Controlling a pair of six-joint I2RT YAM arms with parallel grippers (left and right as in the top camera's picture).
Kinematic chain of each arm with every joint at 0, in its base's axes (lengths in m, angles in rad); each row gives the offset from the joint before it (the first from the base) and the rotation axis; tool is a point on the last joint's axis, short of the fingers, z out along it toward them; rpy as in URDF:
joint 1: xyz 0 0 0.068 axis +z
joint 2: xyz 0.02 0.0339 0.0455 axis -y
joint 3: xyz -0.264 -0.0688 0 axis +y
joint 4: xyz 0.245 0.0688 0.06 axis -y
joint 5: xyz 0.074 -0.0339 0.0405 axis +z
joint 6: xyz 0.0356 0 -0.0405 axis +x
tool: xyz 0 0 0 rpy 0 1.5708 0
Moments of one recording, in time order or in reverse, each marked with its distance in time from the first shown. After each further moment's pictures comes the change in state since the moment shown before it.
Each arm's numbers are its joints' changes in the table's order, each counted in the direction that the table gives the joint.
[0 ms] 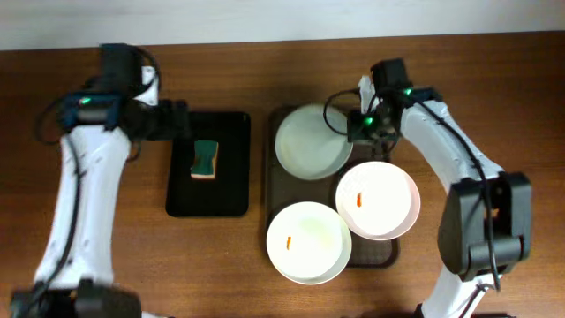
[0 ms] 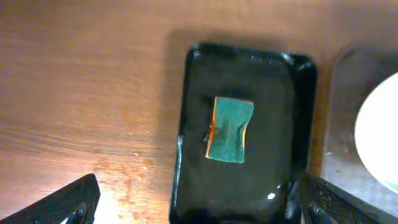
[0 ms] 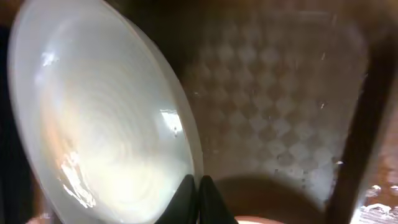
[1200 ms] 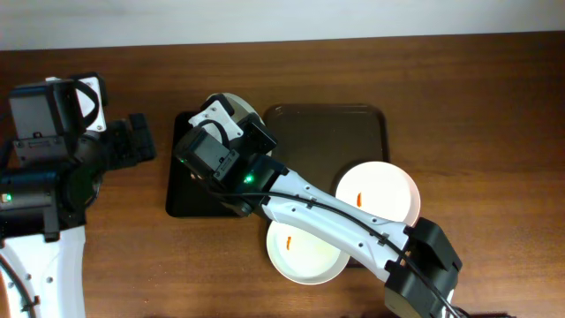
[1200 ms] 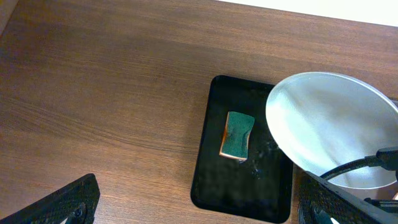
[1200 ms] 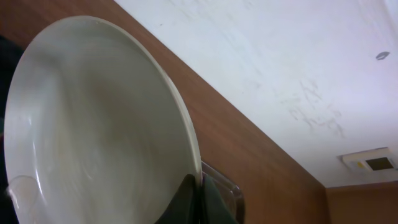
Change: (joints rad) left arm 0.085 0.353 -0.003 -0.090 0.012 0.000; right arm 0.821 -0.023 -0.200 0.214 -1.224 -0.209
